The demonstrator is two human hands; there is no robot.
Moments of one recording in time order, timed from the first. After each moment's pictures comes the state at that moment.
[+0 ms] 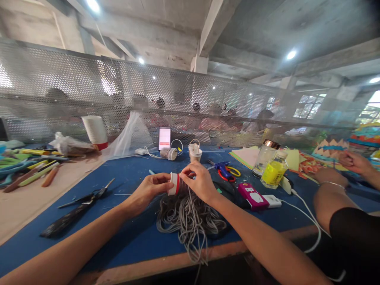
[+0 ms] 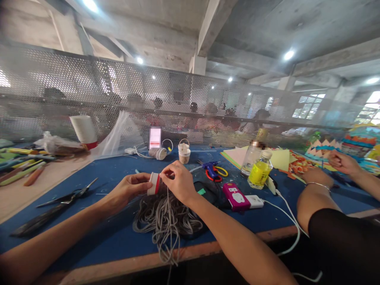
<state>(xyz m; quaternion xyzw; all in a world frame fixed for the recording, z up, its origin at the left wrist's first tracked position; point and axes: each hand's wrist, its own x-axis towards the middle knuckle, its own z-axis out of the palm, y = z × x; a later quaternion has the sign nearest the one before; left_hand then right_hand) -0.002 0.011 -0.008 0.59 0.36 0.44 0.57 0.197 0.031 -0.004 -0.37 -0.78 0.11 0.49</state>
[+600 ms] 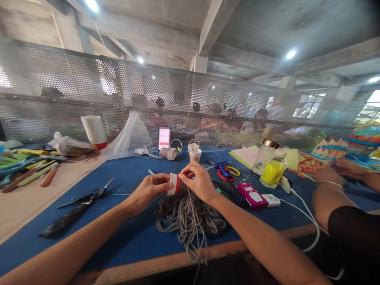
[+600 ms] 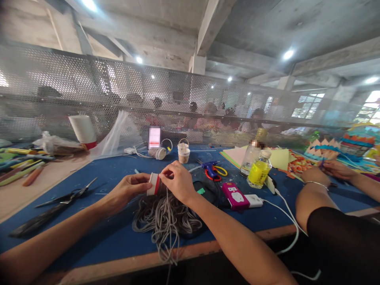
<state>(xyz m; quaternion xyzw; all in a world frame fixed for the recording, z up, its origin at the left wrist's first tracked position) -0.004 0.014 -0.014 0.61 0.35 0.43 0.57 0.197 0.031 -0.005 -0.38 -0.78 0.12 0.48</state>
